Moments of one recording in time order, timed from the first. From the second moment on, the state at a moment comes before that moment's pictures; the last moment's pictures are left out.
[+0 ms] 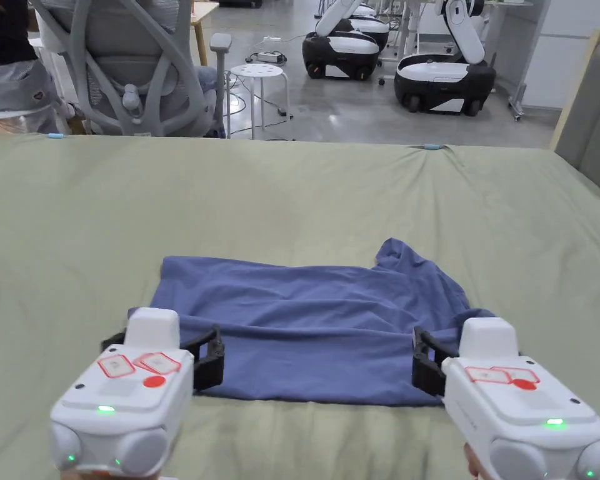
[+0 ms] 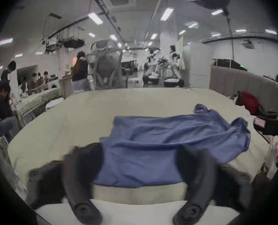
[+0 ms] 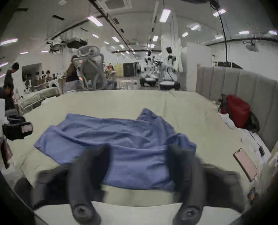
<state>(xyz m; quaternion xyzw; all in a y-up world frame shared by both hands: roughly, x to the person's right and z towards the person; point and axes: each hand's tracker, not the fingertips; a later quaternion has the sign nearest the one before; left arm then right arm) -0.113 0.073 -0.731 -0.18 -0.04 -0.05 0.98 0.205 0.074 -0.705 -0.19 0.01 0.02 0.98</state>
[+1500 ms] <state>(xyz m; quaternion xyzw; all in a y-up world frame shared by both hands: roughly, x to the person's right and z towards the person) -0.175 0.055 -0.800 -0.36 0.02 -0.06 0.93 0.329 0.003 -0.765 -0.36 -0.06 -0.04 0.93</state>
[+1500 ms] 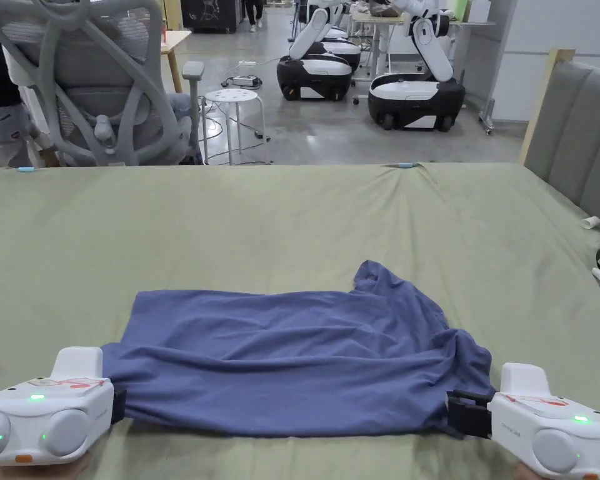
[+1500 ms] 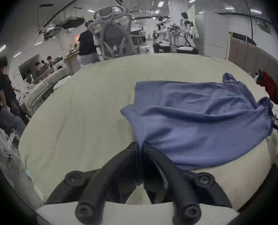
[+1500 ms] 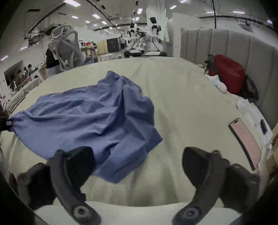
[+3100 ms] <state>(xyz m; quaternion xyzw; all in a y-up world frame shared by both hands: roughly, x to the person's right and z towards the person) -0.124 0.099 -0.740 -0.18 -0.03 -0.08 0.98 0.197 0.107 -0.719 -0.19 0.01 0.03 0.98</state>
